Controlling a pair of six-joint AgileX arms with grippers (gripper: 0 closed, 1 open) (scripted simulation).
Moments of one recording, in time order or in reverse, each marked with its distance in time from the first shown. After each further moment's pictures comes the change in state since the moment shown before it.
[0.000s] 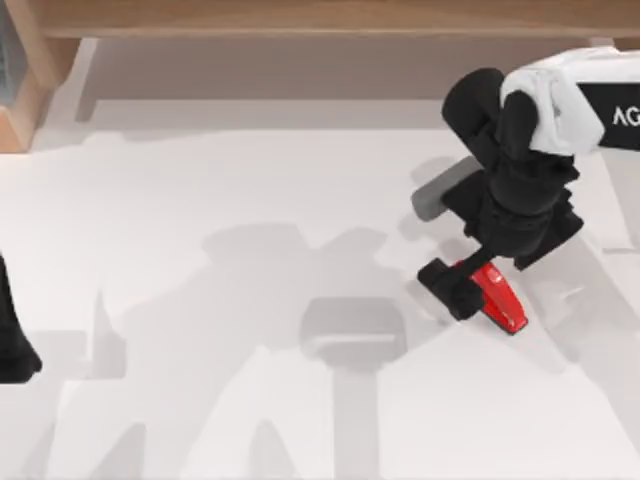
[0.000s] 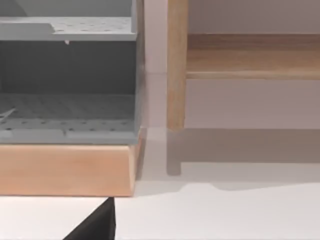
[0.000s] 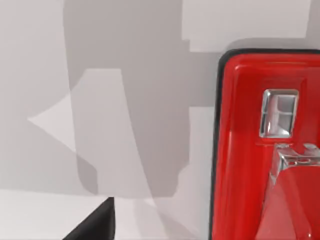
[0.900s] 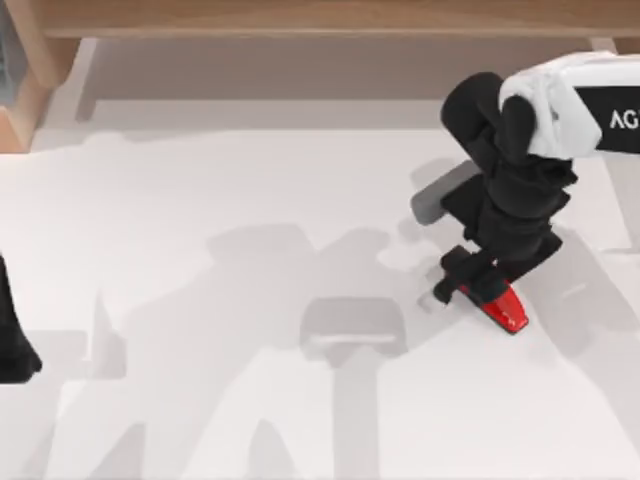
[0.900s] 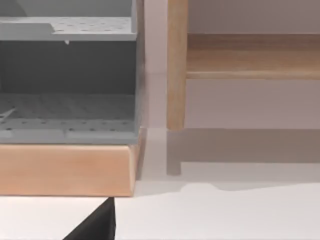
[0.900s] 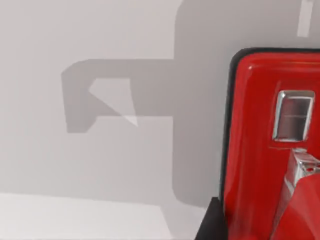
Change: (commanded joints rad) left arm 0.000 0.000 0.000 0.000 0.000 0.000; right arm 0.000 0.003 -0.005 0.006 0.000 0.000
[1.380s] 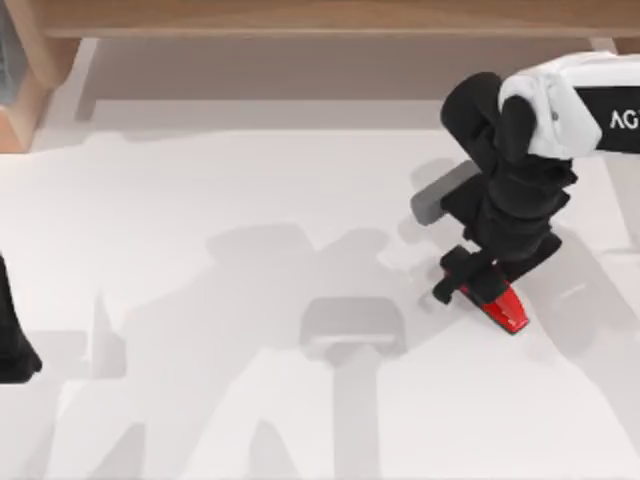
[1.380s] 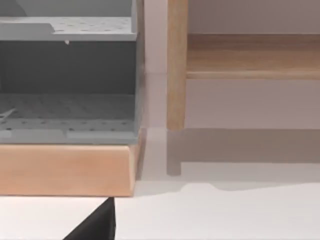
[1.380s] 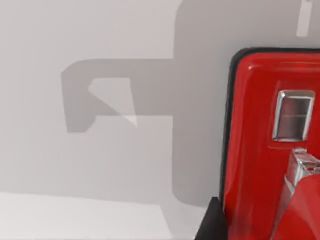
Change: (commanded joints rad) left arm 0.000 0.000 0.000 0.000 0.000 0.000; right arm 0.000 0.000 0.000 0.000 0.000 0.000
